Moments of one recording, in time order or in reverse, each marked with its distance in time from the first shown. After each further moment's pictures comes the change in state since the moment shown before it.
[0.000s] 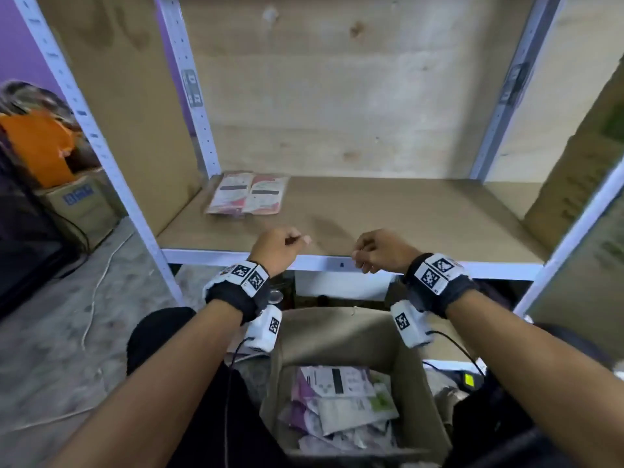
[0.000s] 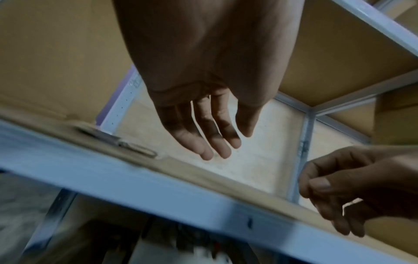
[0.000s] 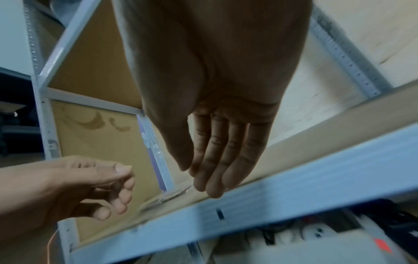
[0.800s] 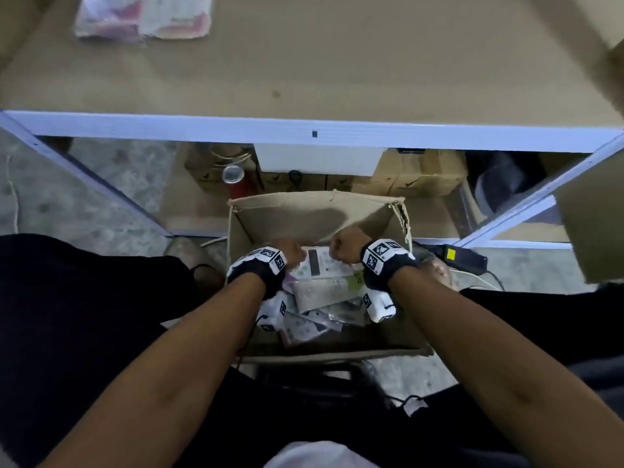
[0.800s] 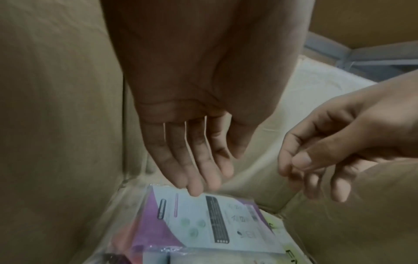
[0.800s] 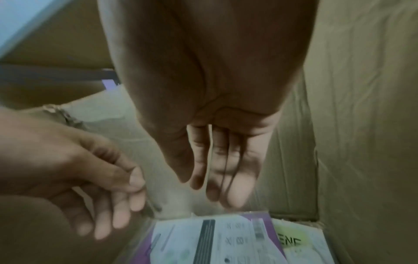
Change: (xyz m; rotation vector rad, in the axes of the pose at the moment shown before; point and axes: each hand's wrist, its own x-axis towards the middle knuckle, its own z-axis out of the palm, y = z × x) left_hand -0.047 -0.155 0.239 0.188 -0.701 -0.536; right_hand 0.021 0.217 0.181 -0.356 -0.406 0.341
